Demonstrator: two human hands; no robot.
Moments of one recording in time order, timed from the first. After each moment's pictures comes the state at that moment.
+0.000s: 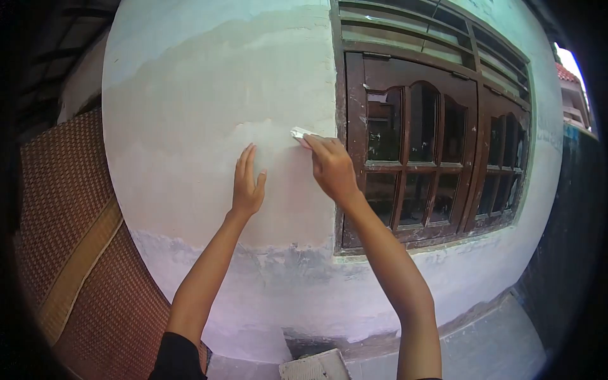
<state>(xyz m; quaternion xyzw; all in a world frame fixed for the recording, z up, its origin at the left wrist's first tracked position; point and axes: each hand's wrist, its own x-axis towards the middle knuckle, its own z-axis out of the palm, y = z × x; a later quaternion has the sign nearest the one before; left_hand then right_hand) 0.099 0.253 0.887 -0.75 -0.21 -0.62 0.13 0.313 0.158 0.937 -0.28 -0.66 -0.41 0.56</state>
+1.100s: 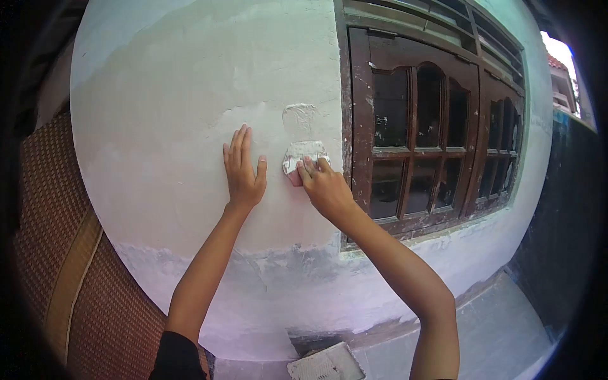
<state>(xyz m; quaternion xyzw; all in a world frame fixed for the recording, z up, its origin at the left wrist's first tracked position) 0.111 0.296 0.886 -0.71 -0.20 -0.63 0.23 0.298 0.189 0.873 -0.49 -0.68 -0.48 0.25</state>
